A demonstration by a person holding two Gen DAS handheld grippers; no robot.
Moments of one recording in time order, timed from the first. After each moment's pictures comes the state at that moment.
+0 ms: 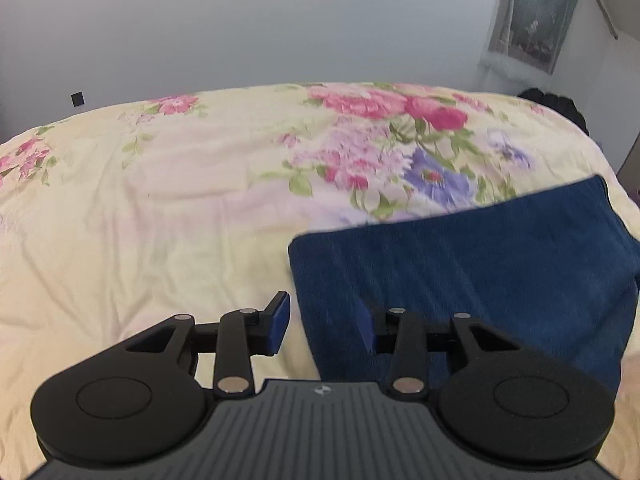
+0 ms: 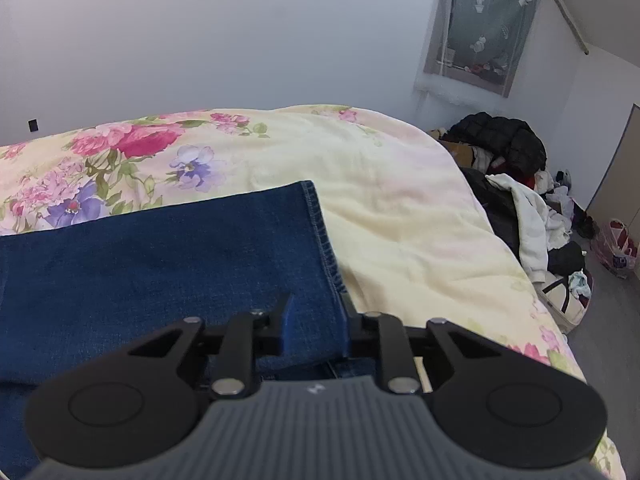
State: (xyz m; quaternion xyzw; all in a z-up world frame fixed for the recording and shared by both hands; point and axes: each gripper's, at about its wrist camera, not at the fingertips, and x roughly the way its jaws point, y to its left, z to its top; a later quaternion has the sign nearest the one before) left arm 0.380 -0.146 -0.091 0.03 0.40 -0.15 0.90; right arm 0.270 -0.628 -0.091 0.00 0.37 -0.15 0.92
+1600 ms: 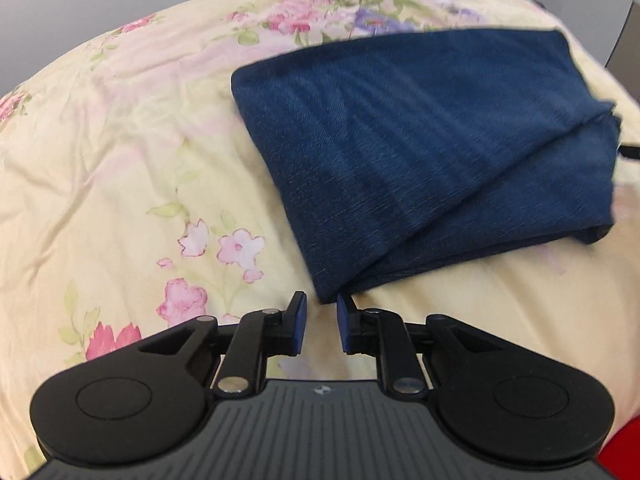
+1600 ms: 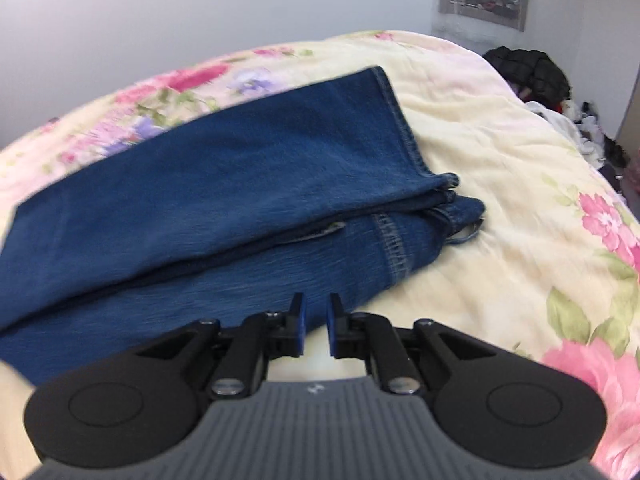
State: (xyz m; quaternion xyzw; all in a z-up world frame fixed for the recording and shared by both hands) left arm 0.265 -0.140 -0.150 0.10 0.49 -0.20 0.84; right arm 0.190 -0.552 -0.137 0.12 0.40 -0.09 0.91
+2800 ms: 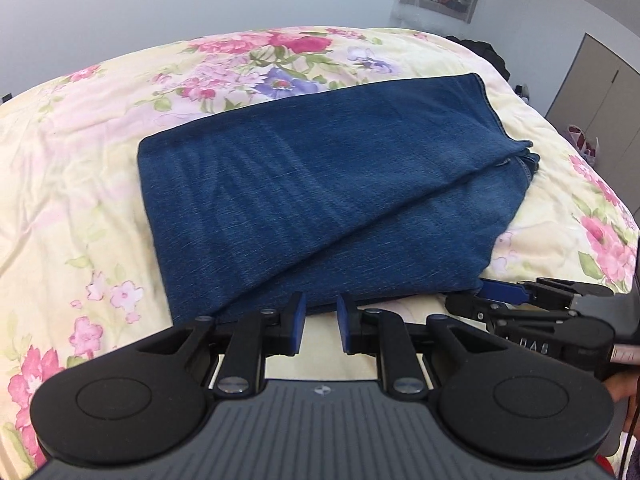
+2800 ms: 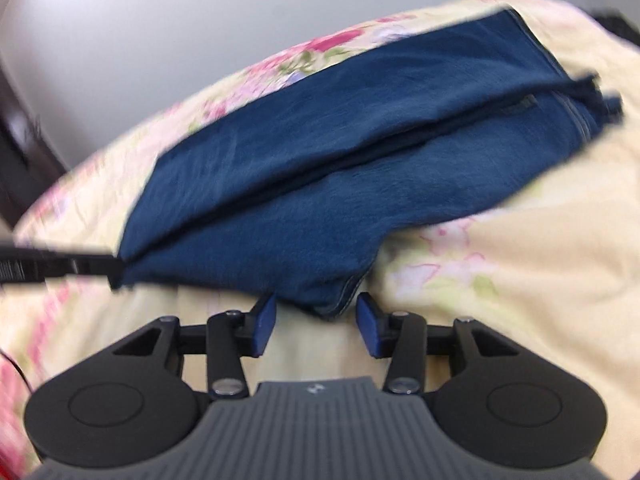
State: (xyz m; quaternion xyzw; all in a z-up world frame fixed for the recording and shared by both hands) left arm 0.234 -0.200 -0.115 0.06 0.45 -0.26 0.85; right arm 0.152 -0.432 -0.181 0.14 0.39 0.02 0.91
